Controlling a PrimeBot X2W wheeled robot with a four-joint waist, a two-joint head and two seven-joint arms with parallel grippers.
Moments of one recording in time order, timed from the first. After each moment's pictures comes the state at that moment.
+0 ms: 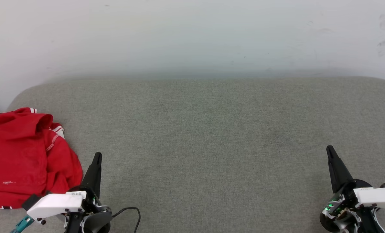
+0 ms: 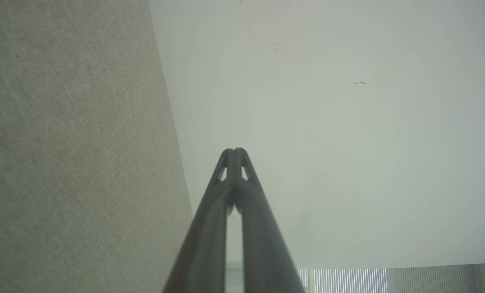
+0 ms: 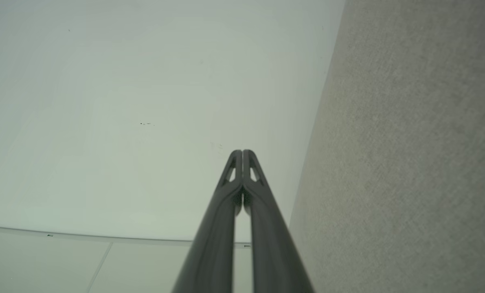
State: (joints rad) left arm -0.11 0.05 0.11 0.25 -1.61 -0.13 0.11; right arm -0.10 -0.05 -0.11 0.25 1.62 0.13 0.11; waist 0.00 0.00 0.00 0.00
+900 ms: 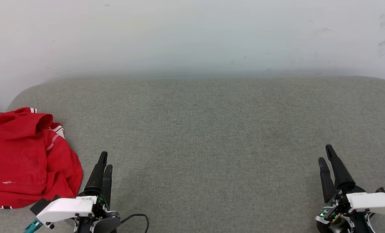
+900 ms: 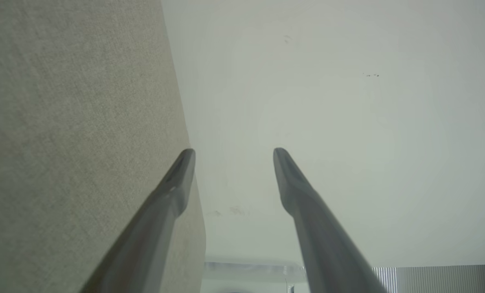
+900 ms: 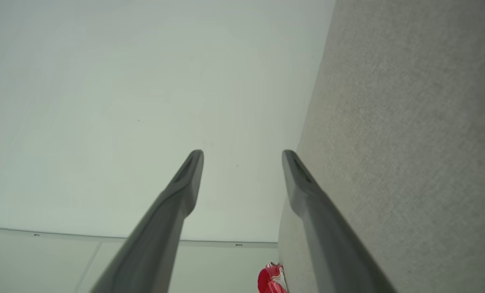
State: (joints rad) left arm -0.08 0.05 0.06 0.24 -1.60 -0.13 0.07; right arm -0.07 -0.05 -0.07 0.23 1.59 0.13 0.07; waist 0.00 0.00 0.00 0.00
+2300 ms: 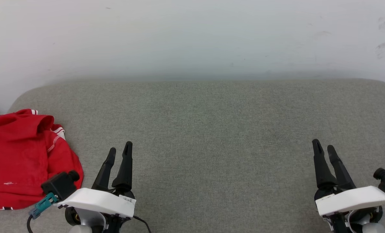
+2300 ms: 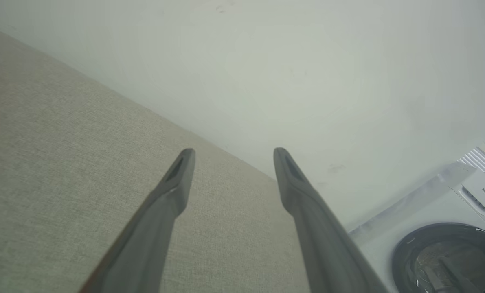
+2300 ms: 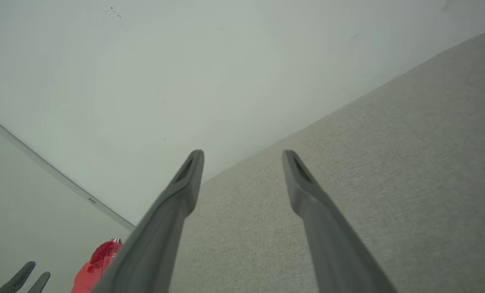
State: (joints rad) left arm -0.07 0.06 -0.06 0.11 -0.77 -0.13 -0.10; right arm -0.05 -0.05 -0.03 0.11 0.73 0.13 -0.09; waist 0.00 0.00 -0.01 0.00
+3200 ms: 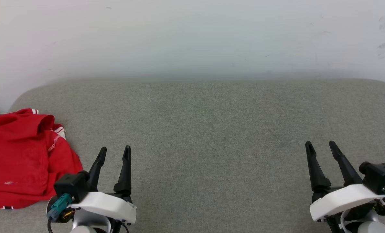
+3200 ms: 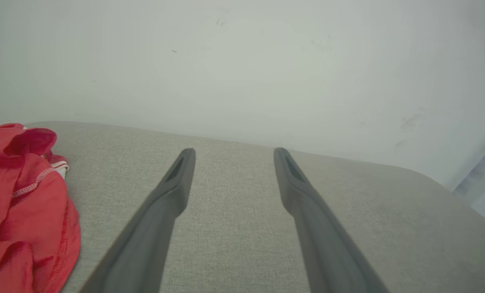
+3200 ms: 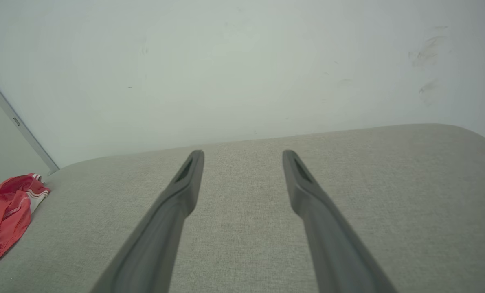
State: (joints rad) left arm -0.06 0.09 -0.07 0.12 -0.34 -0.08 -0.18; right arm -0.04 -0.05 -0.04 0.04 0.28 0.13 -0.04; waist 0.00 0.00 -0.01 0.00
